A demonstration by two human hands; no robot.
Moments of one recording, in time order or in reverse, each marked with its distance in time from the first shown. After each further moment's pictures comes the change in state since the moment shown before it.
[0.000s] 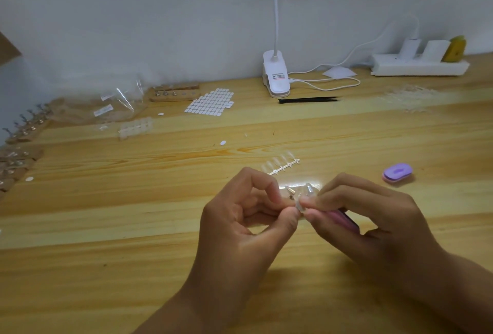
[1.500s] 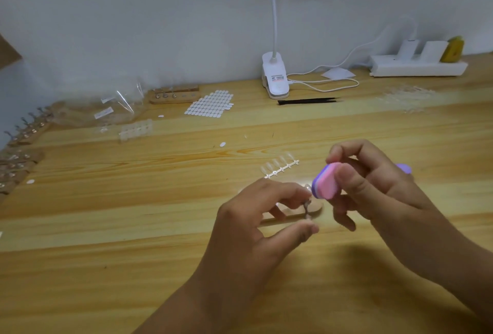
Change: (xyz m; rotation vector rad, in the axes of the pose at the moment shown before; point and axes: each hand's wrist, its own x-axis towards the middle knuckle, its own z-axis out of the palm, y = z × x) left_hand 0.006 -0.002 0.000 0.300 -0.174 0.131; right_hand 0.014 -0.008 -0.013 0.650 0.001 0.520
